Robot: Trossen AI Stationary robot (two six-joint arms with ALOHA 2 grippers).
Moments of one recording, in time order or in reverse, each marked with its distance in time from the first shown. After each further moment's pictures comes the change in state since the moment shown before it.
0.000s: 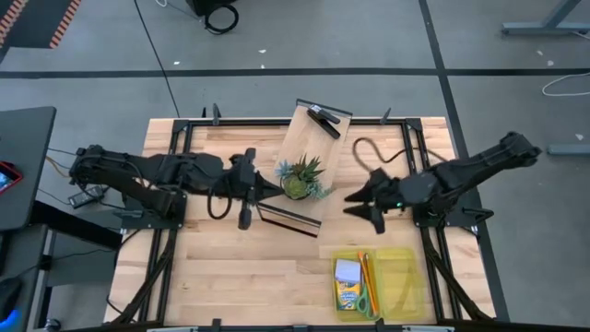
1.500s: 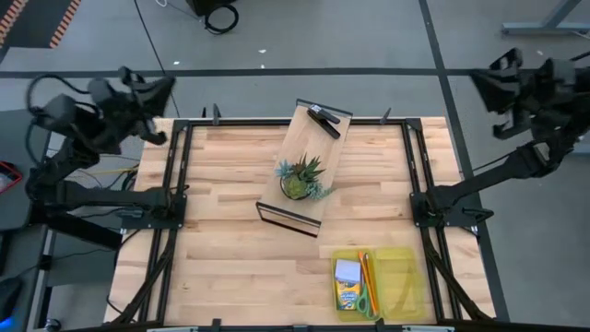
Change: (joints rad) left arm 0.445 -0.493 0.000 0.215 -0.044 0.158; right arm -0.186 -0.255 0.725 -0.138 0.079 -0.850
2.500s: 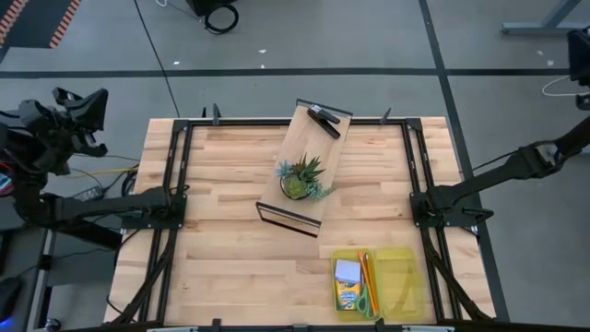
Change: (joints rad) left arm 0.050 -0.350 -0.010 -0.316 -0.112 0.000; right arm 0.000 -0.044 0.420 -0.265 0.006 -0.158
